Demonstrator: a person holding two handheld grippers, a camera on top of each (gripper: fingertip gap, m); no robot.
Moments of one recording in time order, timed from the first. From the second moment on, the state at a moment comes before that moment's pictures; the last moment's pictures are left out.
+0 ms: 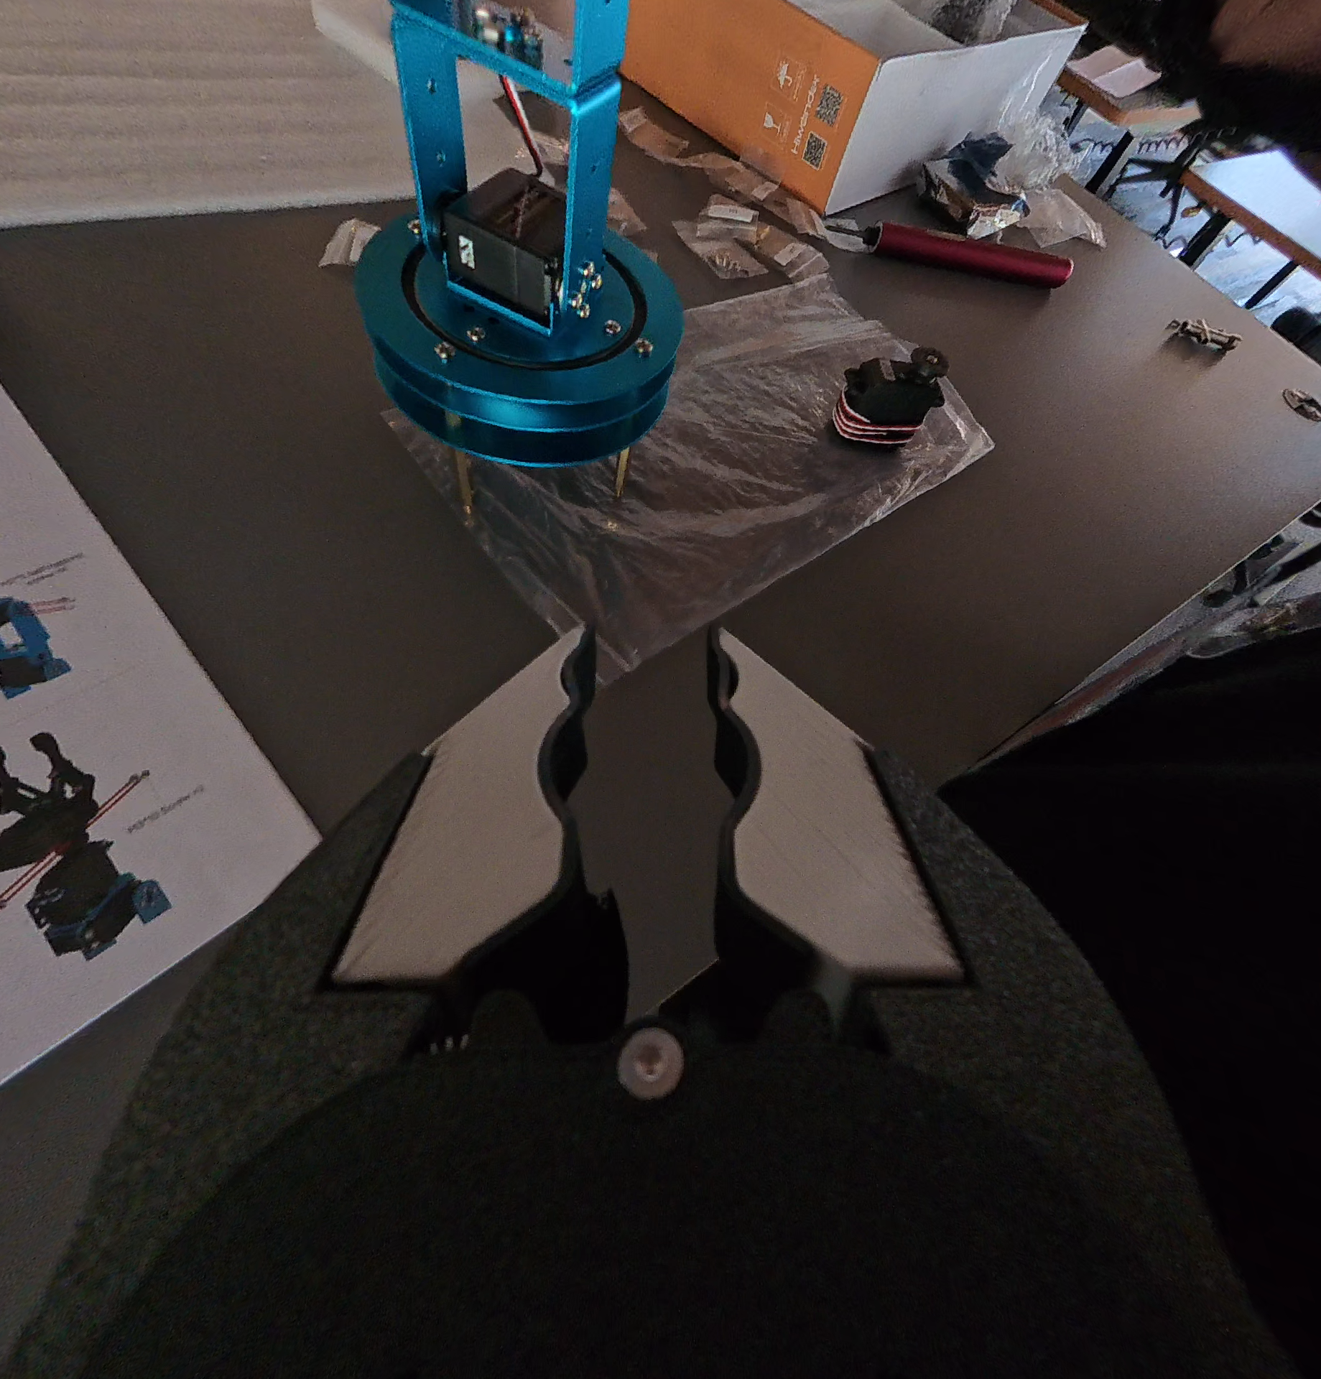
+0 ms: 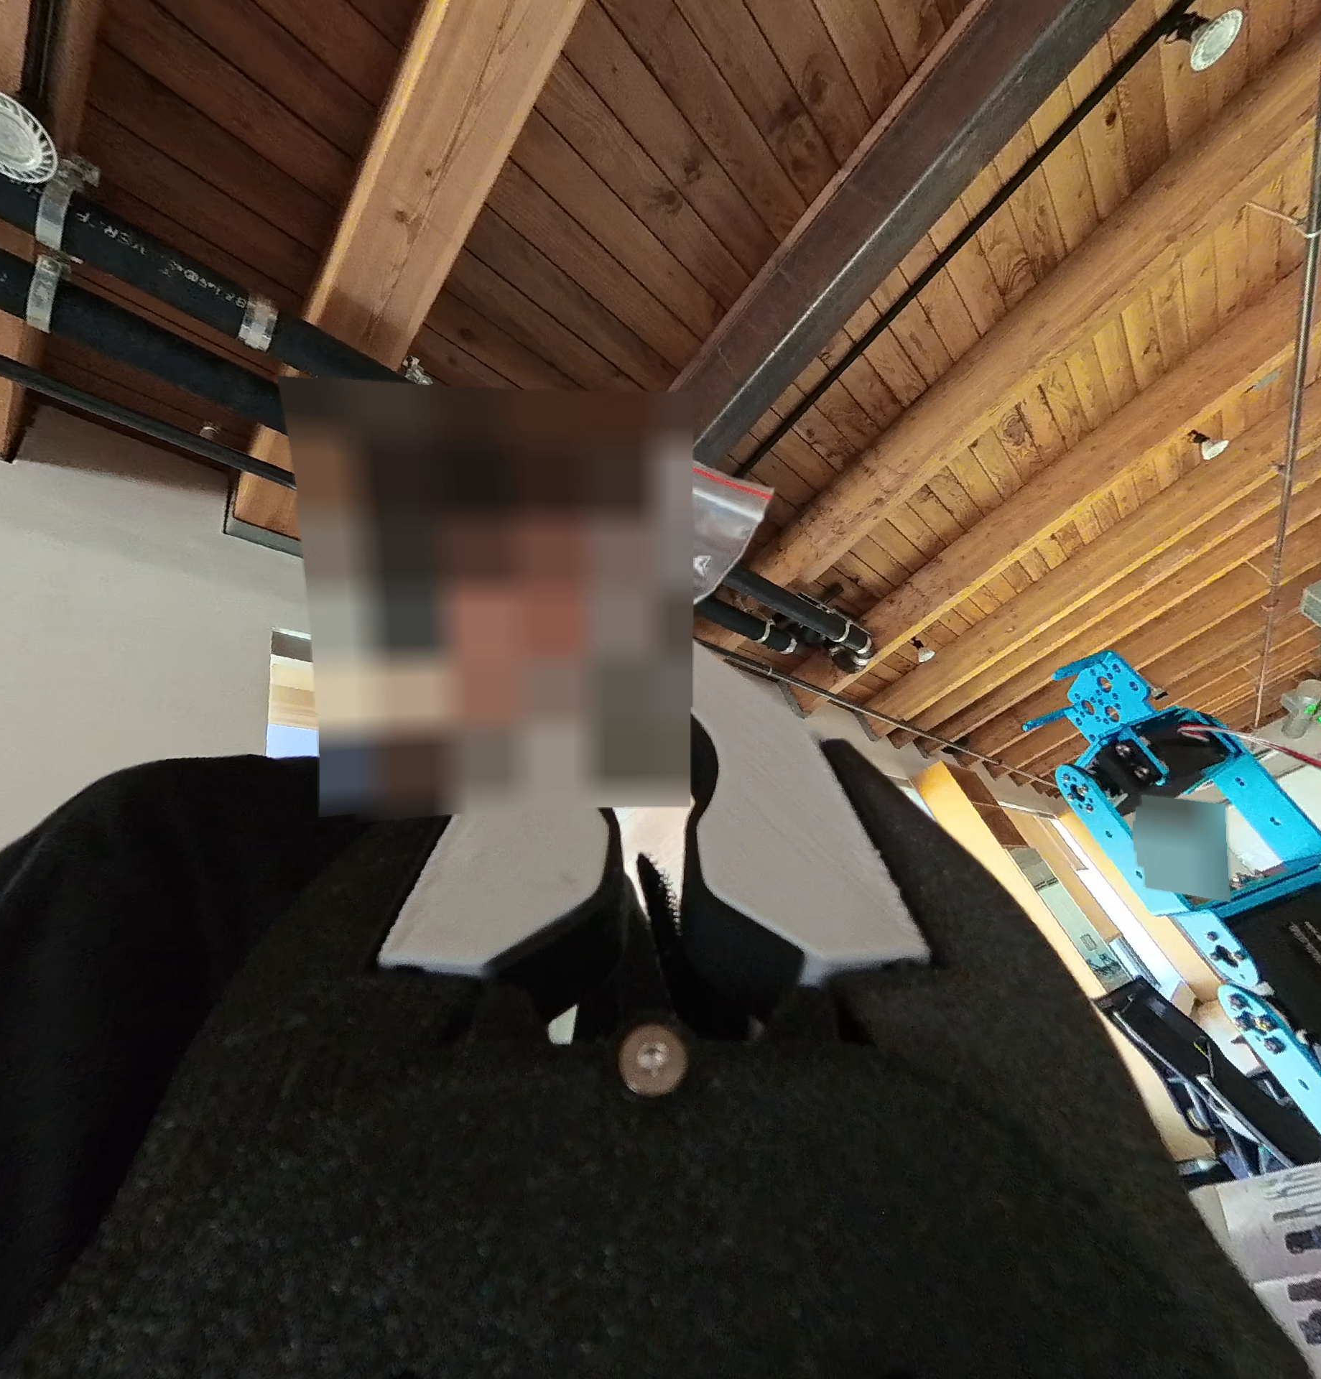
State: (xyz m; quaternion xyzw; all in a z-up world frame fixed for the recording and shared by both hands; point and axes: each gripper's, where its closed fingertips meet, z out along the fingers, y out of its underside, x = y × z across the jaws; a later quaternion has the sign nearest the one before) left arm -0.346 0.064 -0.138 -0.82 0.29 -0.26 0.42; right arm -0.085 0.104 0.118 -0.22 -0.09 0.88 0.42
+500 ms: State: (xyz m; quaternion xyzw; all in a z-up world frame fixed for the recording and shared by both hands) left arm -0.517 0.057 -0.194 -0.90 0.16 -0.13 0.39; right arm -0.133 0.115 0.010 -0.58 -0.12 0.65 0.47
